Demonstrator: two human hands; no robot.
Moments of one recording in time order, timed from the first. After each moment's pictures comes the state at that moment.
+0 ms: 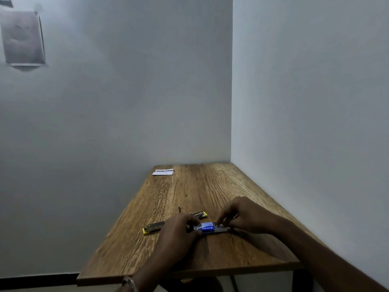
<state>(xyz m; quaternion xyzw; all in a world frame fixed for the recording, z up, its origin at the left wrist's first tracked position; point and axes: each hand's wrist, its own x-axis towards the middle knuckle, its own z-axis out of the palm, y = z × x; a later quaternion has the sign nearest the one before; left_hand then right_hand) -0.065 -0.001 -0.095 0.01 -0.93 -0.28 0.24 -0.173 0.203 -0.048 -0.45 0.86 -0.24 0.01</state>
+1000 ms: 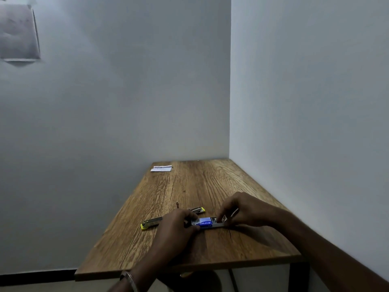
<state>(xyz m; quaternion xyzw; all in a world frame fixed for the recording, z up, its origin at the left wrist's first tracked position) -0.066 -0.002 -0.095 0.01 -0.93 -0.28 0.24 -0.178 0.209 -0.043 -0.47 0.85 -0.24 0.06</state>
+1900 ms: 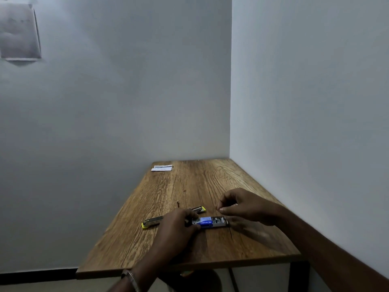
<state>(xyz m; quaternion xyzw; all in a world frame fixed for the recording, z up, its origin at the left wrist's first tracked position) -0.063 0.000 -0.092 0.01 -0.93 -0.28 0.24 -0.178 0.207 -0.045 -0.42 0.81 -0.40 0.11</state>
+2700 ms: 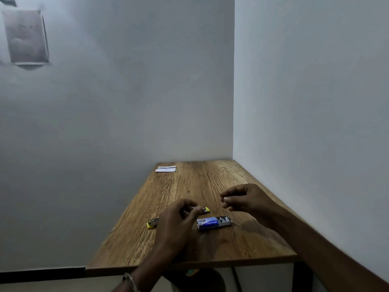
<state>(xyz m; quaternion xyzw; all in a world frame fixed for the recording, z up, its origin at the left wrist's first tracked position) -0.044 0.007 -0.080 0.02 -0.85 -0.39 0.36 -0.184 0.202 -0.056 -0.32 0.69 -0.64 0.11</state>
